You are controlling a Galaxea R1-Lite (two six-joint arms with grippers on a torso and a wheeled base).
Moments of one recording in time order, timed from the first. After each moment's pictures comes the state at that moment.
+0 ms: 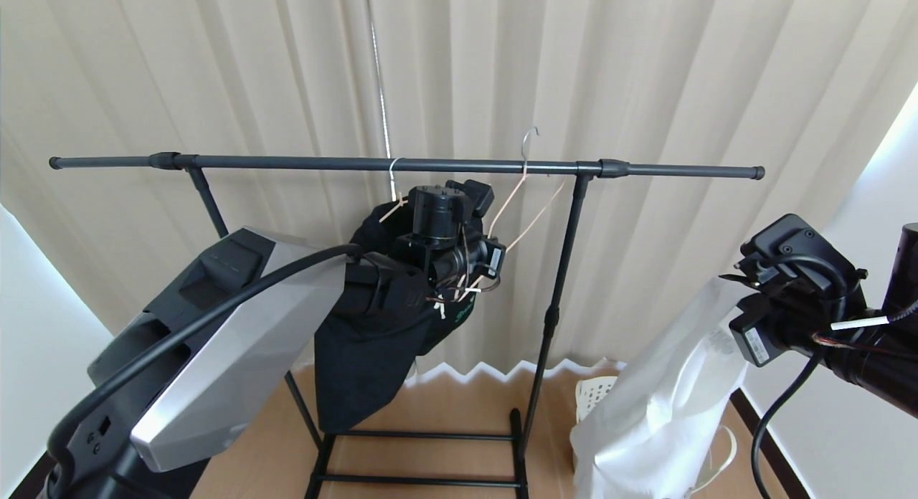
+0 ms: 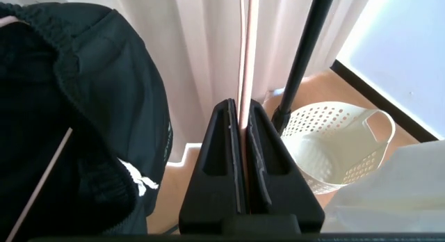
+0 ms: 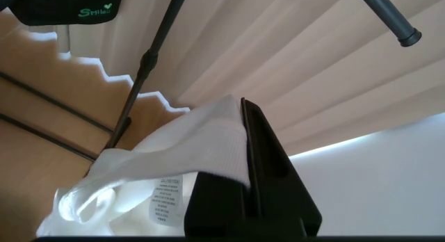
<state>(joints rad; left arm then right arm) -0.57 2.45 -1.82 -0.39 0.00 0.10 0.28 1.44 -0.54 -0.60 -0.21 -0.48</state>
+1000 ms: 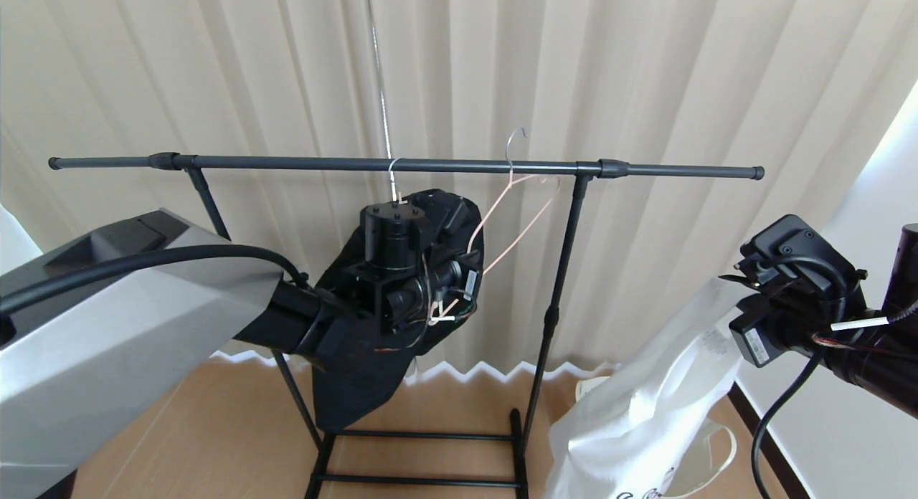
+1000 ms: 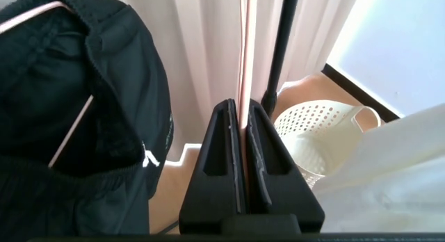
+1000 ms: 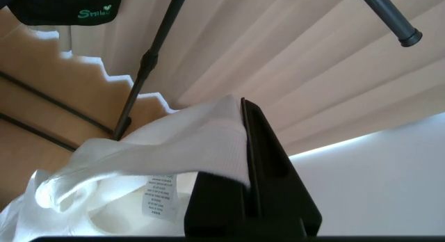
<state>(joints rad) -0.58 2.19 -1.25 -0.75 0.00 0.11 0.28 1.44 -0.54 -0.60 -0.21 -0.48</state>
